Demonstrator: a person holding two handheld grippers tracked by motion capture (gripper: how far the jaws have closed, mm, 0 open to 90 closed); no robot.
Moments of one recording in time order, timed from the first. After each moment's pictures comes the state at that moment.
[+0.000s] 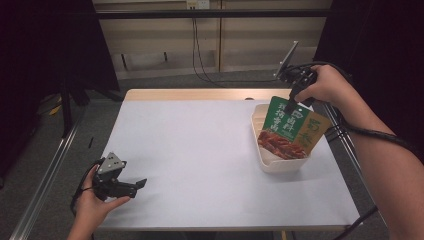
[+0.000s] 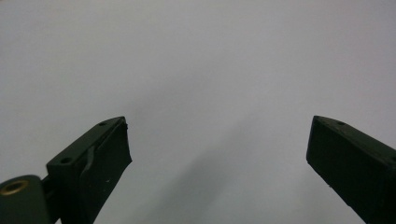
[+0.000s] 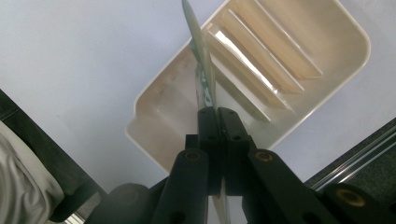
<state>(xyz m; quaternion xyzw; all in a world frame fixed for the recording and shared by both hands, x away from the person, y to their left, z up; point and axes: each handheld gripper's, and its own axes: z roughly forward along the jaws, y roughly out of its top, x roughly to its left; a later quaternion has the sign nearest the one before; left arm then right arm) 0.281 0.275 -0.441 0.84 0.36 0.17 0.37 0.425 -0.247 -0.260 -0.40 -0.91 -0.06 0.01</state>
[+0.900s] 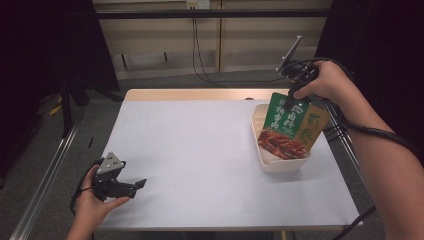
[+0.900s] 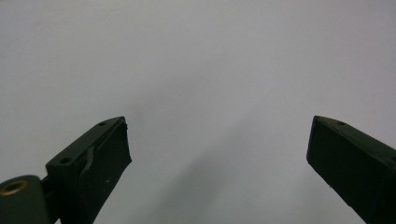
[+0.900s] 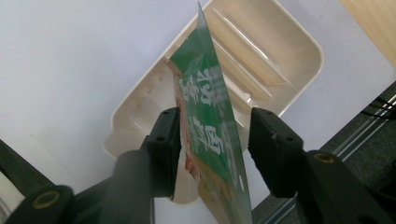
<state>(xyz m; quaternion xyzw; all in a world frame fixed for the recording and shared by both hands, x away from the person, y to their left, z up) 0.280 0.276 -0.440 0.84 0.36 0.17 0.37 0.429 -0.251 -0.253 -0.42 -0.91 -0.06 -0.04</state>
